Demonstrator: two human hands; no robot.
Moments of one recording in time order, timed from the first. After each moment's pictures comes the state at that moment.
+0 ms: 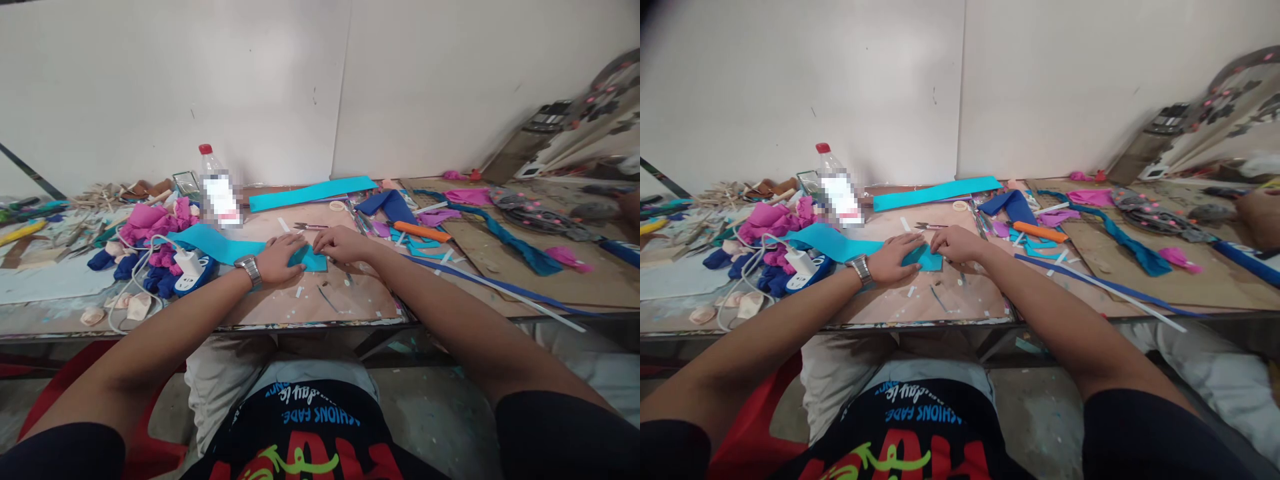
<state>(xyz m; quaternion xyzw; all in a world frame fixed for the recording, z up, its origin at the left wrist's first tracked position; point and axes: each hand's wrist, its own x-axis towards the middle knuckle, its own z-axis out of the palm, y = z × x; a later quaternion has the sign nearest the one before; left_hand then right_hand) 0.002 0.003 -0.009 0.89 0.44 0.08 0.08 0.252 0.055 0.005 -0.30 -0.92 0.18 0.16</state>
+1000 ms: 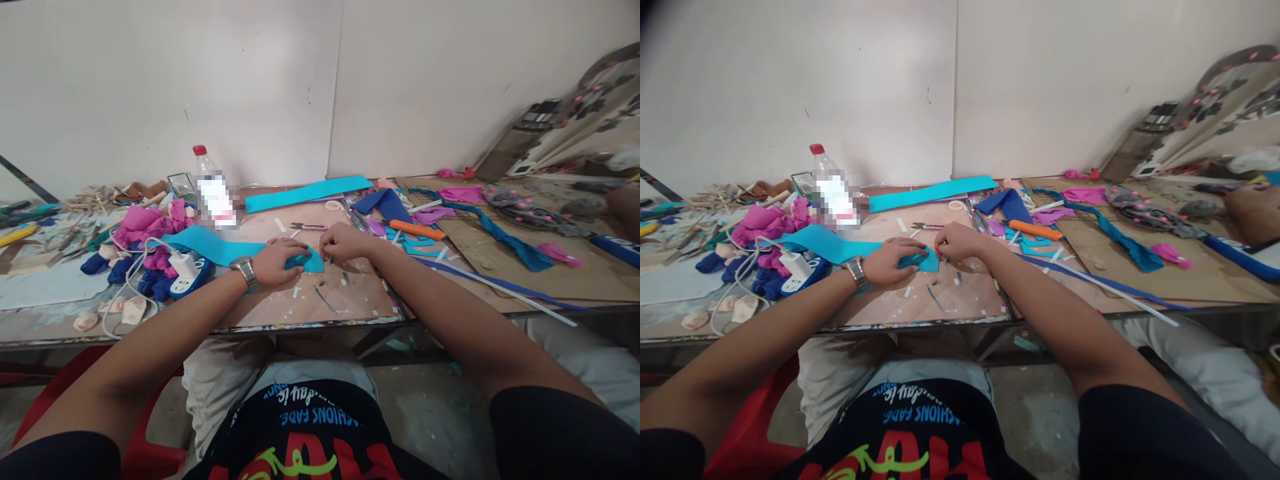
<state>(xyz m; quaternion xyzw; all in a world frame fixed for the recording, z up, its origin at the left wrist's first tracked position) 0.002 0.001 -0.005 0.92 0.34 0.14 0.09 0.257 0.050 0.023 -0.37 -0.90 0.21 0.08</state>
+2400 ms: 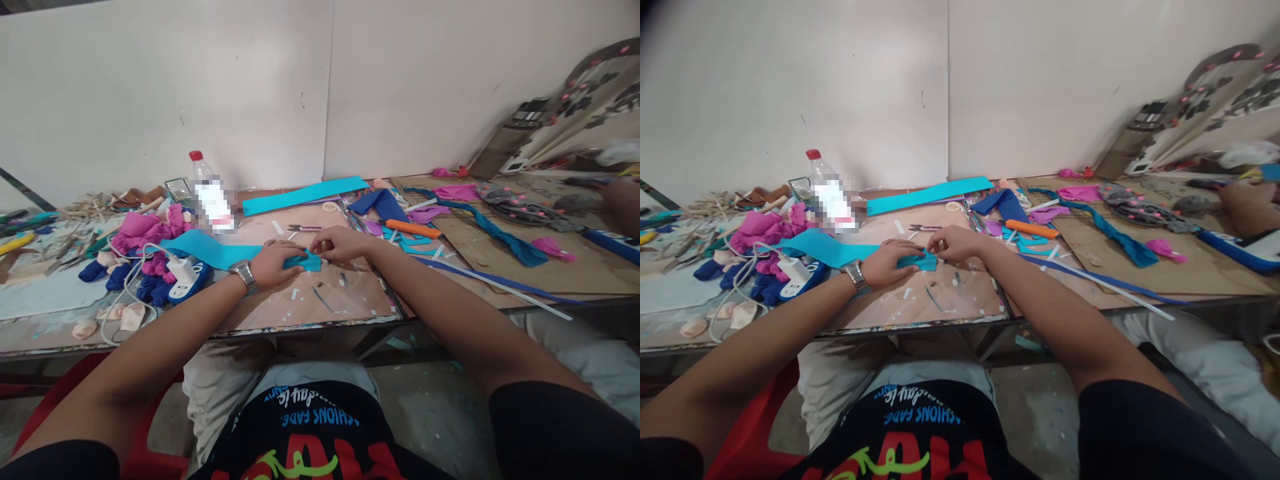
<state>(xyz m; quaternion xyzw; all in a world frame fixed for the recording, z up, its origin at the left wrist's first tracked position) 0.003 0.005 -0.008 0.91 0.36 0.15 0.09 0.267 0.059 0.013 -0.33 -0.91 0.25 0.10</state>
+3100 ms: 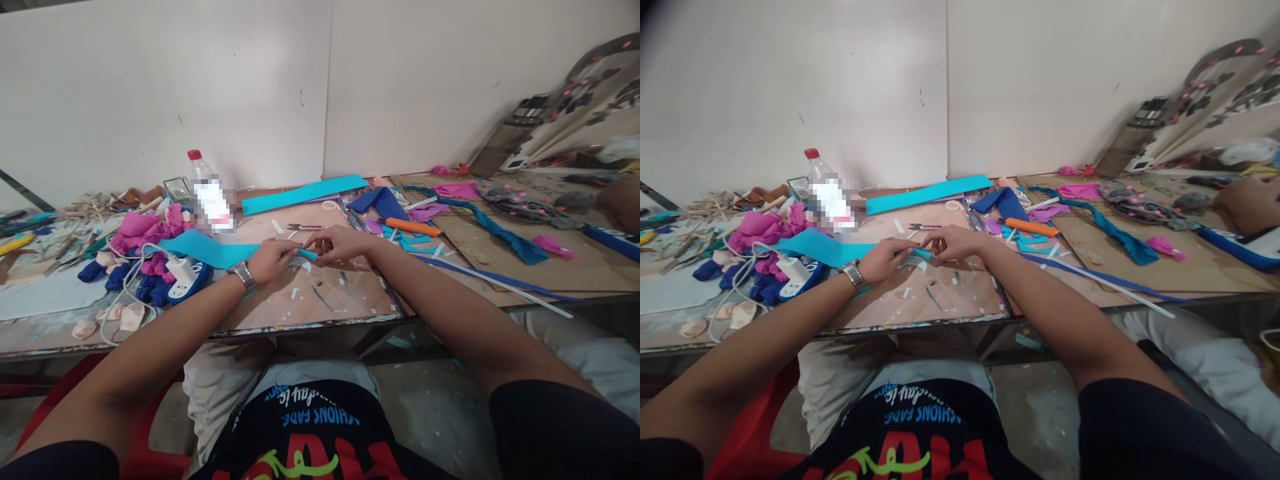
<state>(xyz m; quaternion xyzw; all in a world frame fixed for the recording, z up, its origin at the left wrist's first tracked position) 0.005 0.005 -0.003 0.88 0.40 0.23 0.14 0.264 0.056 0.016 -0.34 -0.89 0.30 0.09</state>
